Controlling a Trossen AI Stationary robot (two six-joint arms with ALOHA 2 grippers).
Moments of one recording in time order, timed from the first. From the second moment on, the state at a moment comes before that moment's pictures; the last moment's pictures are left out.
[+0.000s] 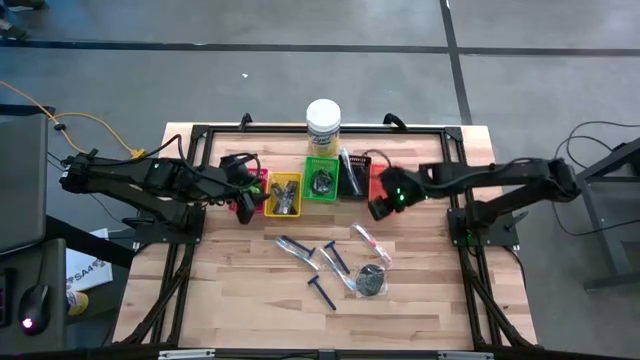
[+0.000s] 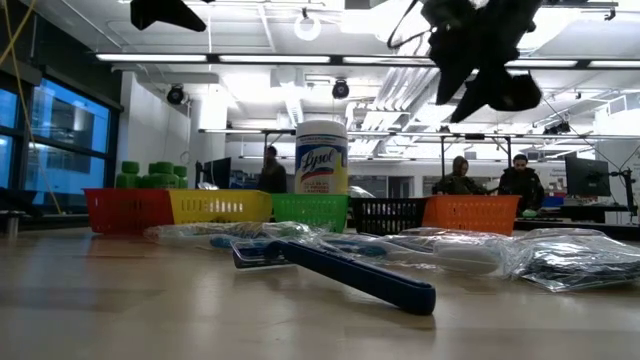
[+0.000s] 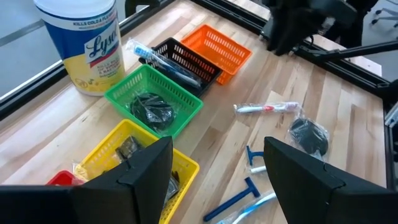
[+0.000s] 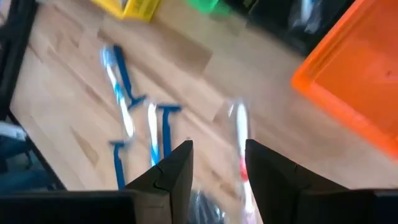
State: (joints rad) left arm -0.17 0.92 1.08 -0.74 -0.43 -0.58; right arm -0.04 1.24 0.96 -0.68 -0.03 1.04
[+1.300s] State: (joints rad) left arm -0.17 0.50 0.61 -0.46 -0.43 -0.53; right arm 0.27 1.50 0.96 -0.61 0.07 0.98
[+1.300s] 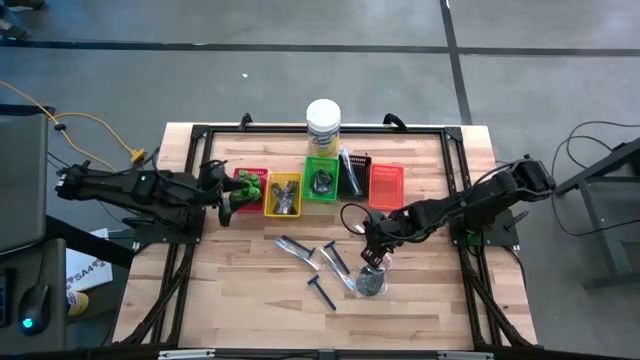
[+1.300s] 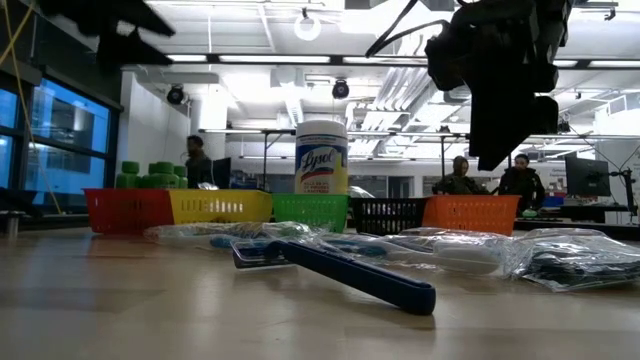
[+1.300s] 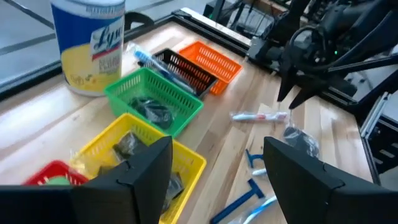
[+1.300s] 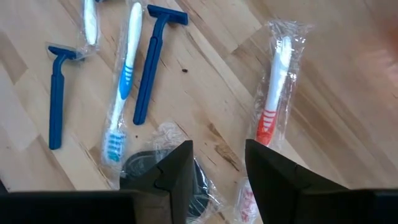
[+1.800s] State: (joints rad) left arm -0.17 0.23 0.22 -0.09 -0.32 -0.40; right arm 0.27 1.50 0.96 -0.61 0.04 0.97
